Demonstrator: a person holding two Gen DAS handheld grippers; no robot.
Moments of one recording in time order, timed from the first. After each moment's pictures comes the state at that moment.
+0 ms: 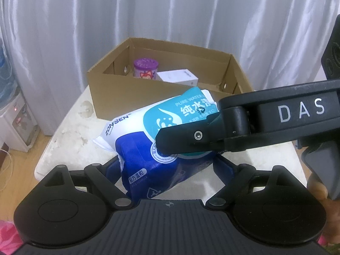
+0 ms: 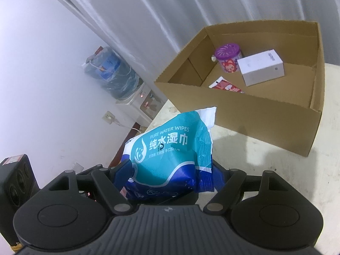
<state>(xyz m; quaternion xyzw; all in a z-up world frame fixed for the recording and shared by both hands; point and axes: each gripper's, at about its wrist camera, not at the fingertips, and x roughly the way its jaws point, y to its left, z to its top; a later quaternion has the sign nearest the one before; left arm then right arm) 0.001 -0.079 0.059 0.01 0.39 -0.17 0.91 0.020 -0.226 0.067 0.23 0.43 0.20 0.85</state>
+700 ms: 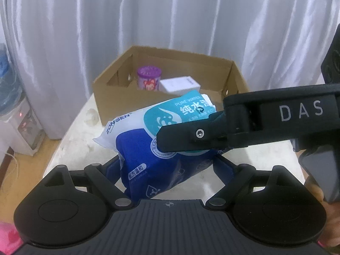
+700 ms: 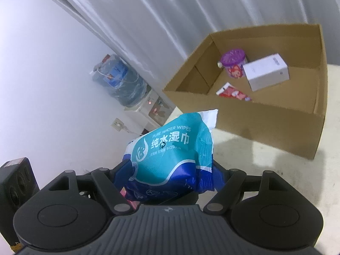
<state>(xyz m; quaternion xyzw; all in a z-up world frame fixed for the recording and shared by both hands) 0.005 -0.086 0.078 0.02 0.38 -0.16 0.91 0.023 -0.235 0.077 0.26 0.40 0.21 0.85</state>
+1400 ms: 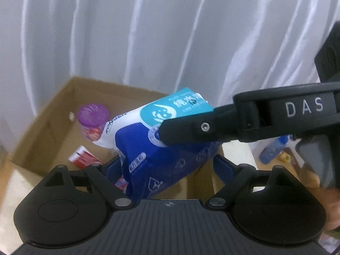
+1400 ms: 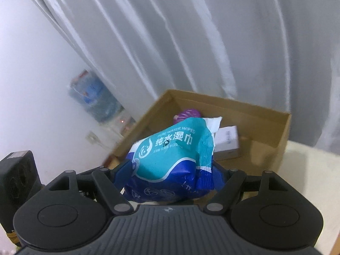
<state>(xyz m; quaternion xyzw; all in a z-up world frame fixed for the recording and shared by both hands) 0.148 -0.166 0.082 -0.04 0.38 -0.23 0.89 0.151 -0.342 0.116 0.18 0.43 0.18 0.87</state>
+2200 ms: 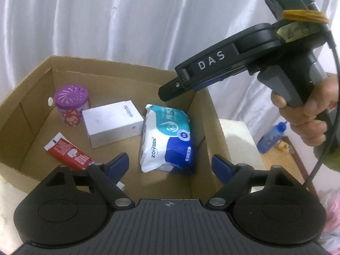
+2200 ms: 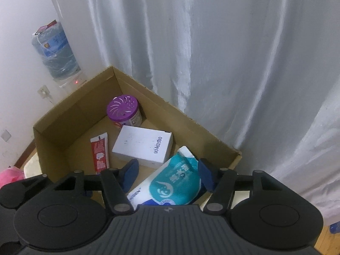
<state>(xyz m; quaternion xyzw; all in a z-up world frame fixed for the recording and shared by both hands) 0.150 -0.185 0.037 -0.02 0.39 -0.26 0.88 0.206 -0.359 0.085 0.02 0.47 0.12 0.87</state>
